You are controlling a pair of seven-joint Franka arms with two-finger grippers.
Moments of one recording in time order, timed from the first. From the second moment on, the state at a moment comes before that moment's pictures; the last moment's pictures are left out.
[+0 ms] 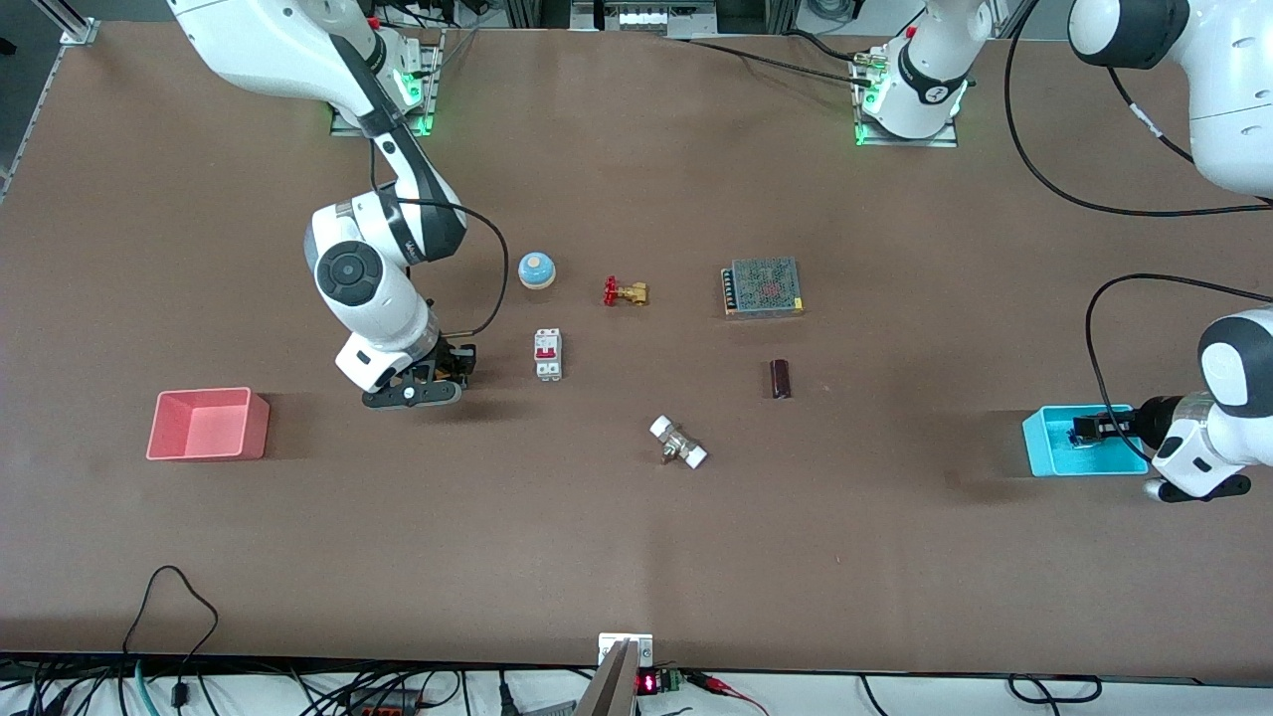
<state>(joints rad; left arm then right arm) 0.26 0.79 0.03 -1.31 -0.03 1.84 0.15 0.37 0.45 0.00 -1.92 -0.05 2.40 0.28</state>
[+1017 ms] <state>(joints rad) 0.26 0.83 0.03 -1.30 -0.01 1.91 0.15 0.07 0.20 -0.08 -1.80 -0.05 2.09 -0.14</state>
